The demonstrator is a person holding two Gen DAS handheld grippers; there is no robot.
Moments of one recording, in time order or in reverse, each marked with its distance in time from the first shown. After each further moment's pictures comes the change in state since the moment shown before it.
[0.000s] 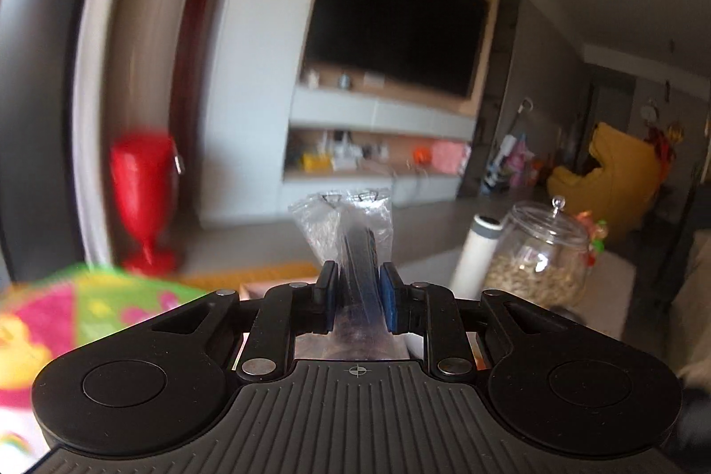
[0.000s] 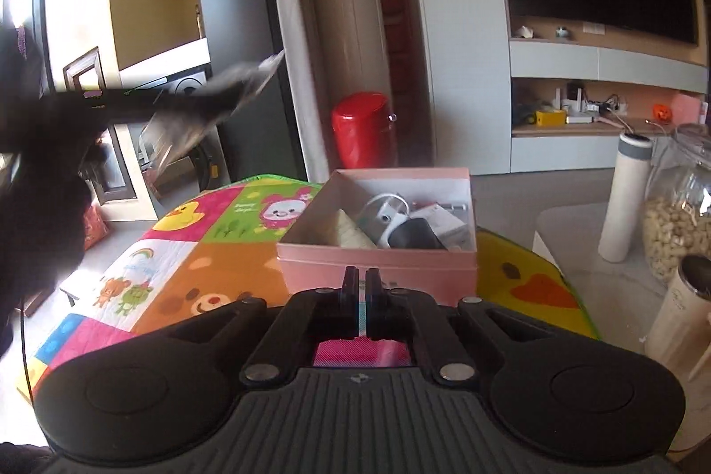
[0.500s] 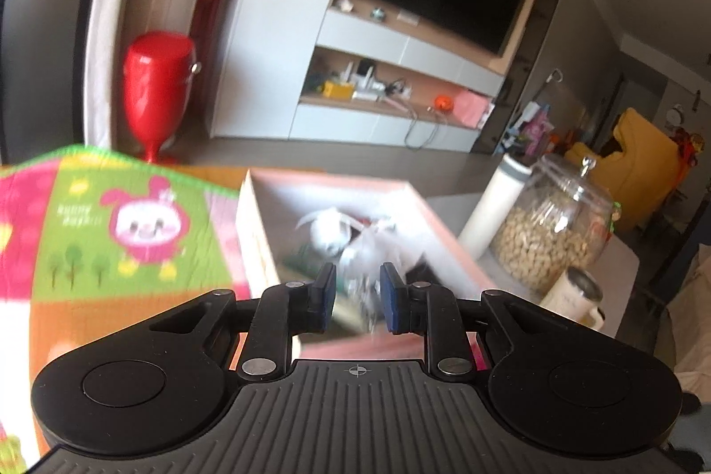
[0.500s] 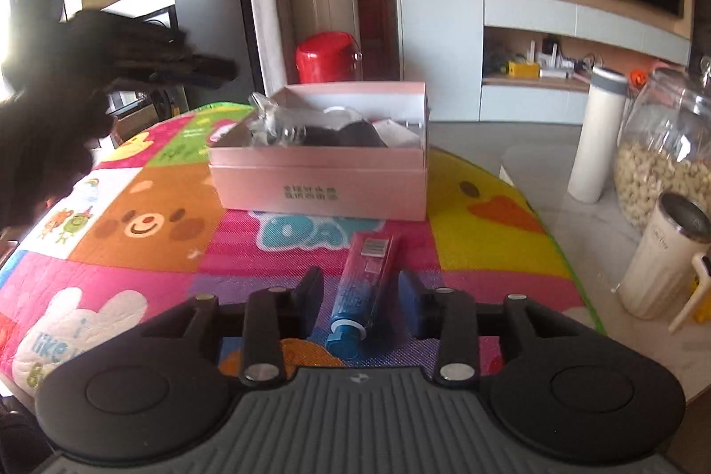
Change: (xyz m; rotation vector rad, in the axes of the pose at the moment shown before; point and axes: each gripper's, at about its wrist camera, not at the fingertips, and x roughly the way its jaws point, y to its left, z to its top) left arm 0.045 0.026 -0.066 -0.117 0.147 0.038; right arm 0.033 -0.025 -0.041 -0.003 0.150 -0.072
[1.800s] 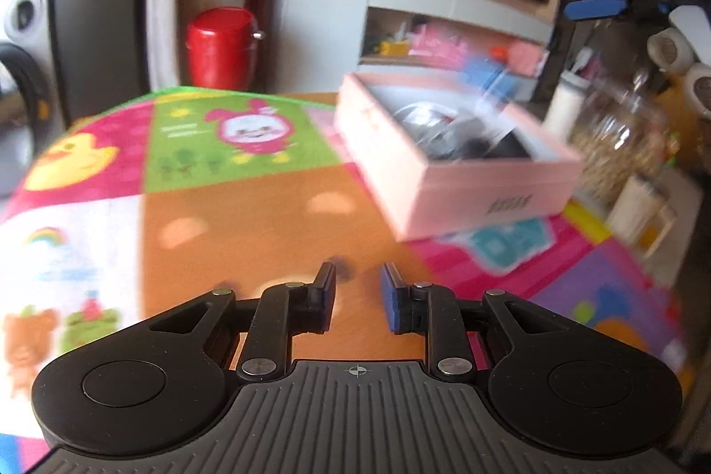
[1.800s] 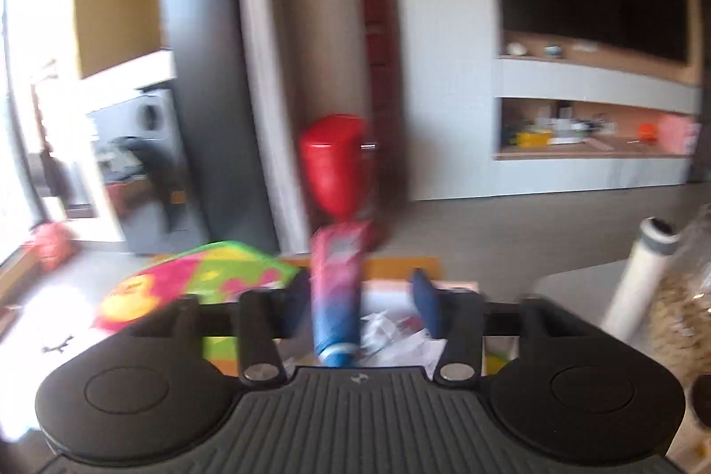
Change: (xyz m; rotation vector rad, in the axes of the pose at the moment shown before) left arm -0.052 0.038 -0.088 0.109 0.084 0.225; right arm 0.042 0.048 0.182 -0.004 -0.161 -0.049
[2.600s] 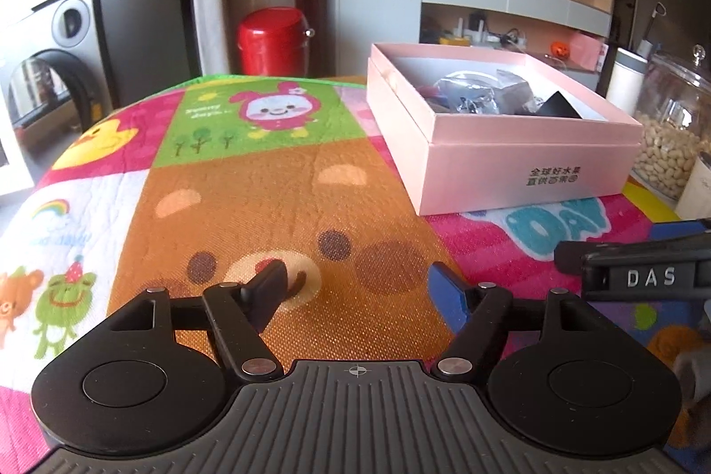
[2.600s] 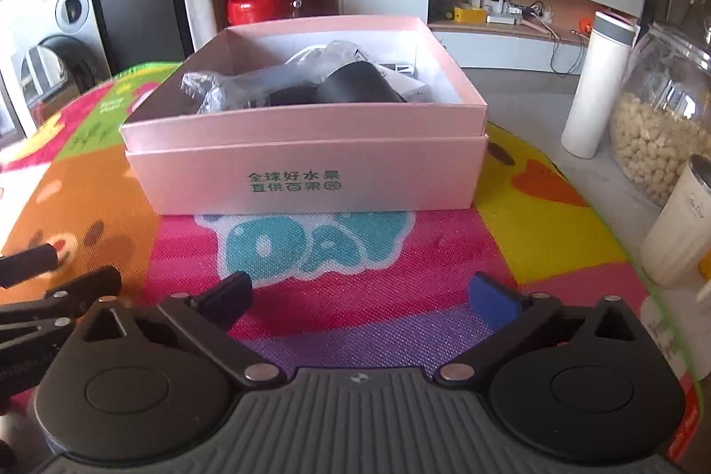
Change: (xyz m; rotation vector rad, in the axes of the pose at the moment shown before) left arm 0.041 -0.042 -0.014 -0.012 -0.022 0.181; right arm 0.032 -0.001 -0.178 0.051 0.271 -0.171
